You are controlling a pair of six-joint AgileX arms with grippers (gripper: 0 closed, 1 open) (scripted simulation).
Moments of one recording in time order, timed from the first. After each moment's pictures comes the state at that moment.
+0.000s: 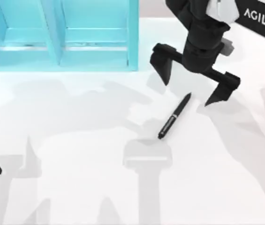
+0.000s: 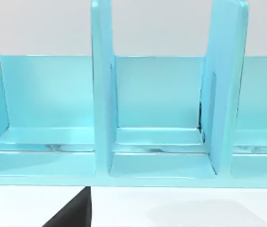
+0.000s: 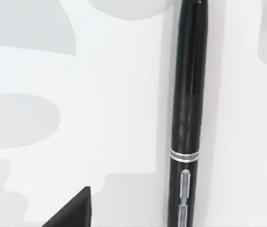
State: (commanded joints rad) left arm 0.00 0.00 0.00 0.00 0.00 0.00; right arm 0.46 2.33 2.07 -1.24 -0.03 1.05
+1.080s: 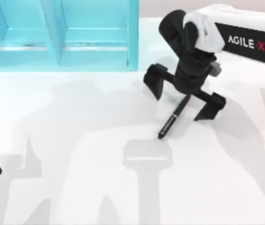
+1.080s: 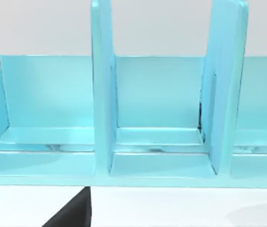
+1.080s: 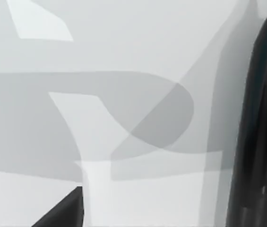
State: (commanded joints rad) left arm 0.00 0.00 0.00 0.00 0.00 0.00; right arm 0.48 2.45 1.89 -0.93 -0.03 1.07
